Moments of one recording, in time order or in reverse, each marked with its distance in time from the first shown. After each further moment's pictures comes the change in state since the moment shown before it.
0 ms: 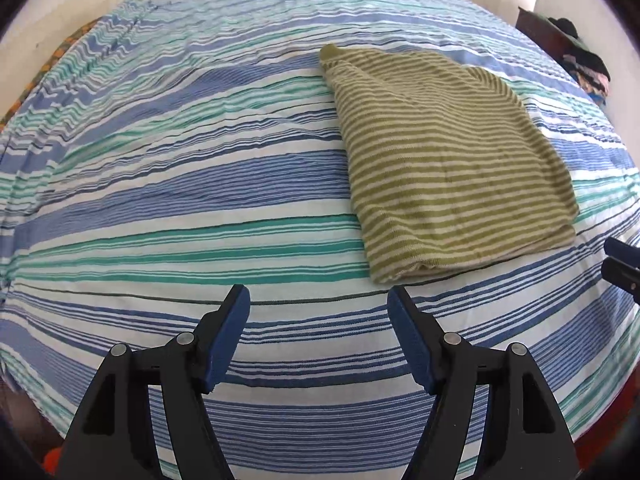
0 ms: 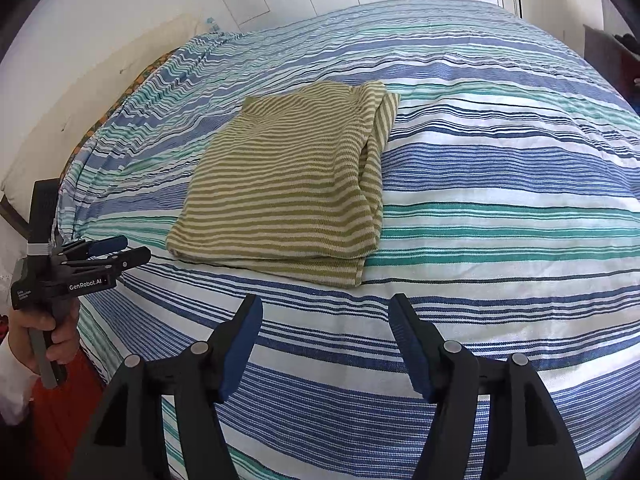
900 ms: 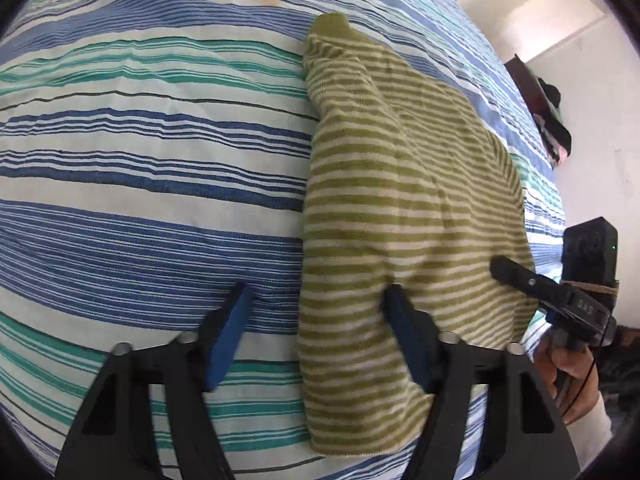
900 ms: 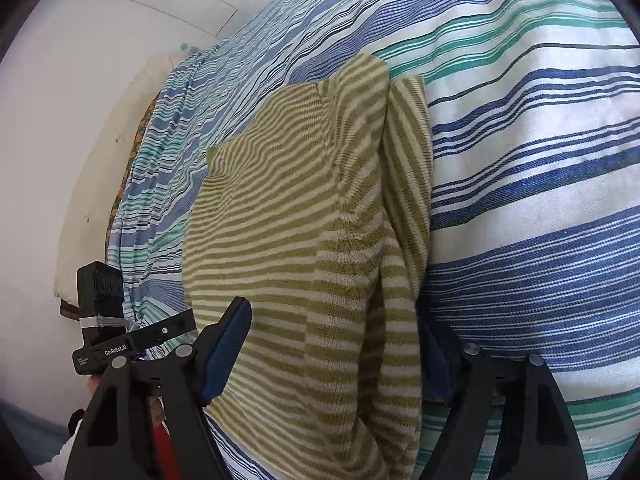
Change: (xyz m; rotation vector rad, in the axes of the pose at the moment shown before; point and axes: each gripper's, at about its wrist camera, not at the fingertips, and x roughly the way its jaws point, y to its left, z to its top) left arm 0.112 0.018 0.097 -0.244 0.233 -0.491; right arm 0.128 -0.052 0.111 0.307 0.149 0.354
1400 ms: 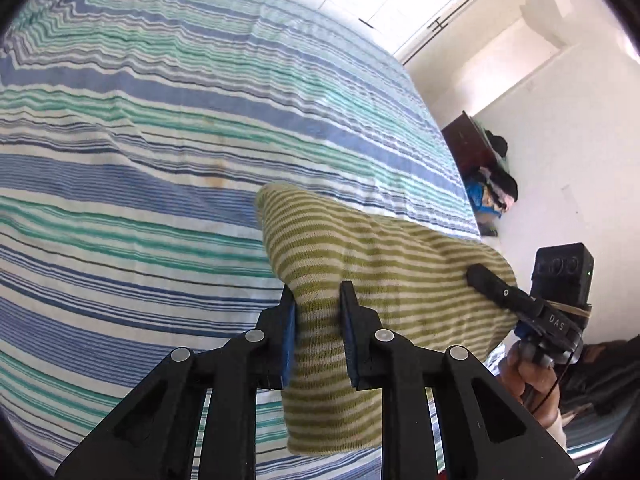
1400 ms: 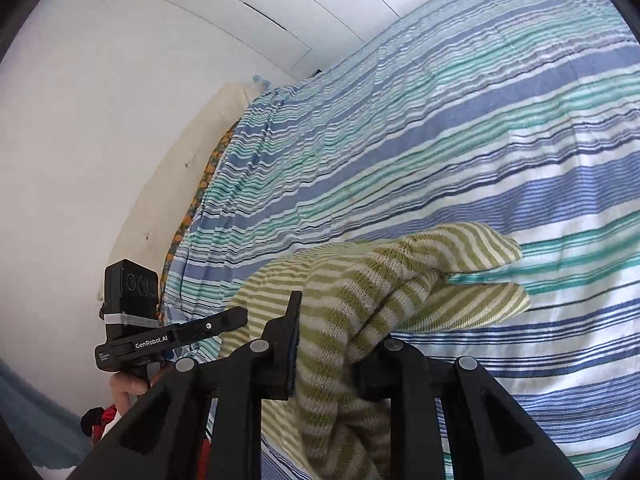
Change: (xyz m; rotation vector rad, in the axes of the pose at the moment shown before) left arm -0.163 -0.050 0.072 0.037 -0.259 -0.115; right arm -0.084 0.132 0.073 -0.164 -0.191 0.146
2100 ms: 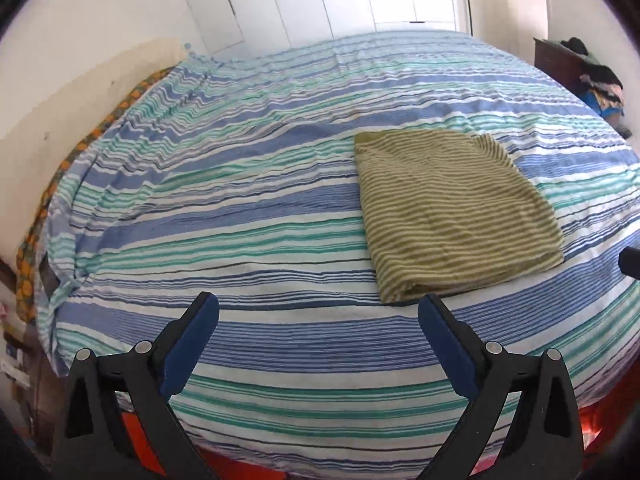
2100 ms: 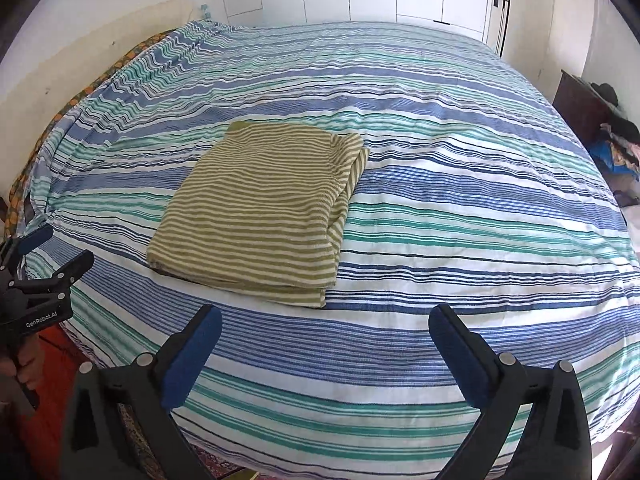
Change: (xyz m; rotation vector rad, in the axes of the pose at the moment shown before) left arm -0.084 0.001 -0.269 0.332 -0.202 0.724; right arm -0.077 0.082 -0.269 -0.301 0.071 -0.704
